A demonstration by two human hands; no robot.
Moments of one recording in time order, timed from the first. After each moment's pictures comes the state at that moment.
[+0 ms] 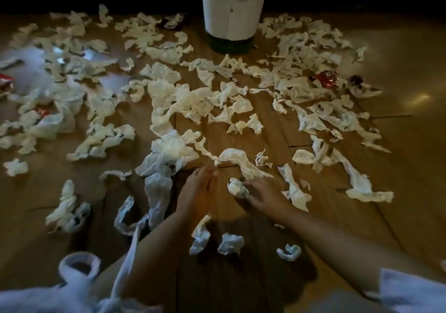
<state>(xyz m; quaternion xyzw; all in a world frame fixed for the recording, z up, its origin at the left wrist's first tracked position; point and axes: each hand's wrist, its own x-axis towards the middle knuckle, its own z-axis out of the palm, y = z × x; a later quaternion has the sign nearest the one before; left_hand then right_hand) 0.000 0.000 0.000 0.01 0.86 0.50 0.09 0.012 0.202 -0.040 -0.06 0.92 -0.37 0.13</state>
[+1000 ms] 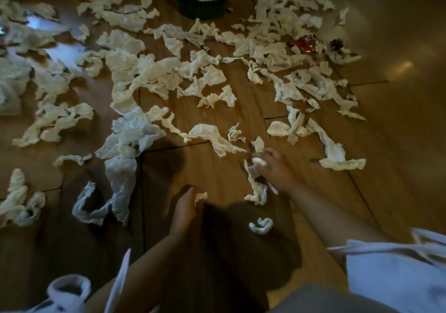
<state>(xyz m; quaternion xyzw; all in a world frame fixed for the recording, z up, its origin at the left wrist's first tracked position) 0.069 0.042 -0.064 -0.02 0.86 0.48 0.18 0.023 0.289 -0.061 0.08 0.93 -0.34 0.14</state>
